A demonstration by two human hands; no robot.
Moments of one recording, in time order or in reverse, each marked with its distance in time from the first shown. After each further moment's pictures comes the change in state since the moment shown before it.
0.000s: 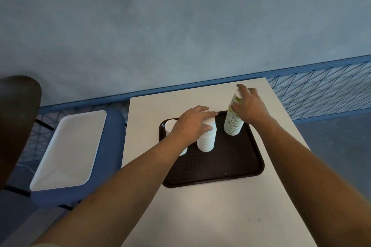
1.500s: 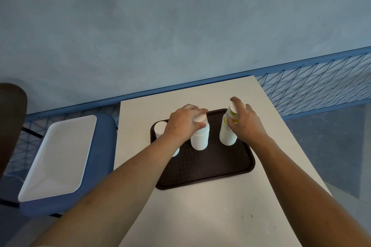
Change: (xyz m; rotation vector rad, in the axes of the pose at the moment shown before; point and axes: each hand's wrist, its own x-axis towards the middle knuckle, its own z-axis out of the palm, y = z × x) left_hand 0.009 0.005 0.008 -0.056 0.100 -0.023; right_hand -0.058 0.025 0.006 0.013 0.066 -0.048
